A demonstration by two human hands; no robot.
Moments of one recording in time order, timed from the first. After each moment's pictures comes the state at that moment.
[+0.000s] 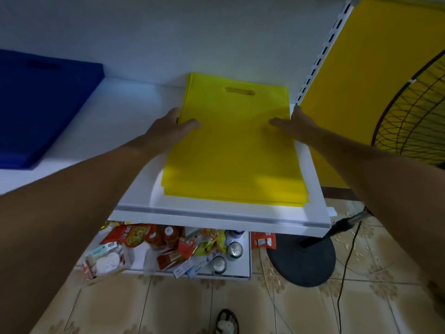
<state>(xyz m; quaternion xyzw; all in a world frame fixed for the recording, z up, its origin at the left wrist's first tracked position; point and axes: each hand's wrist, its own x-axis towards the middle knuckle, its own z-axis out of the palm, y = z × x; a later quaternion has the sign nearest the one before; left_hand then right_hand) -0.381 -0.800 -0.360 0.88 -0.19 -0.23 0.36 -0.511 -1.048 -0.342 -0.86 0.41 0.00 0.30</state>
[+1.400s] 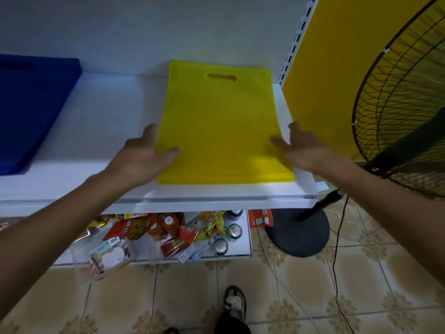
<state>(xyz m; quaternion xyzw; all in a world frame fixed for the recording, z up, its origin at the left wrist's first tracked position) -0.452 -0.743 -0.328 0.92 -0.26 -0.22 0.22 -0.608 -0.988 -0.332 -0.90 0.39 0.10 0.17</state>
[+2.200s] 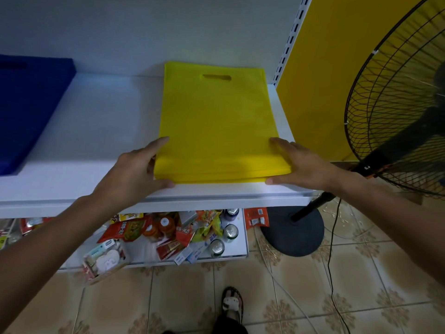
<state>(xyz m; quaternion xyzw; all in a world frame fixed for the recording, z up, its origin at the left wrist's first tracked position) -0.461 -0.715 -0.352 0.88 -0.39 -0.14 0.23 -0.646 -0.987 -0.338 -0.93 0.23 0.13 0.24</state>
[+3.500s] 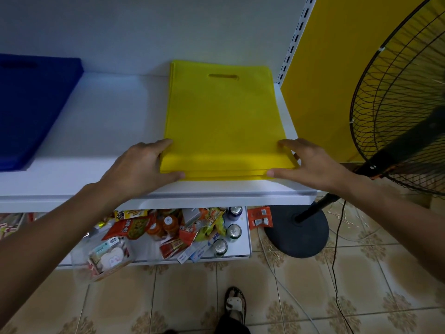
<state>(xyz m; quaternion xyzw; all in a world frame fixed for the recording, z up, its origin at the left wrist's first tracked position) -0.458 -0.722 -0.351 0.89 -0.42 -0.09 0.16 -0.653 -0.982 -0.339 -0.94 0.25 0.06 0.23</state>
